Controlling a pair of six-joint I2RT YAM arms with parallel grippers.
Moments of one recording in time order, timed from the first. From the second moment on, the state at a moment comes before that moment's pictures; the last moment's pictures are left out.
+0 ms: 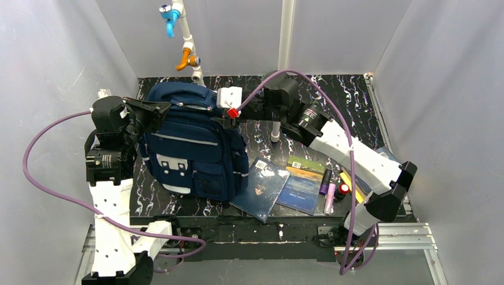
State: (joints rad) left arm 0.04 0.94 1.45 -0.85 0.14 -1.18; right arm 0.98 1.56 1.74 -0.27 -0.46 -0.65
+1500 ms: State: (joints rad) left arm 0.04 0.95 1.45 -0.84 0.15 -1.18; right arm 0.97 1.55 1.77 -0.35 -0.39 -0.67
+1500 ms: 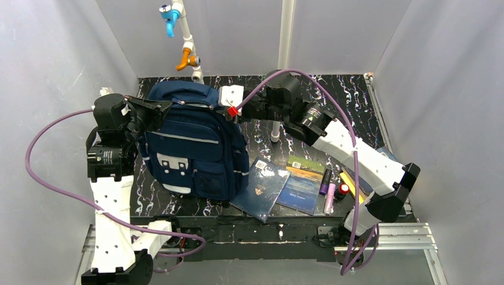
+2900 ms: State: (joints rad) left arm 0.04 0.95 1.46 -0.87 0.04 -1.17; right arm 1.10 1.46 1.54 0.00 -0.02 -0.21
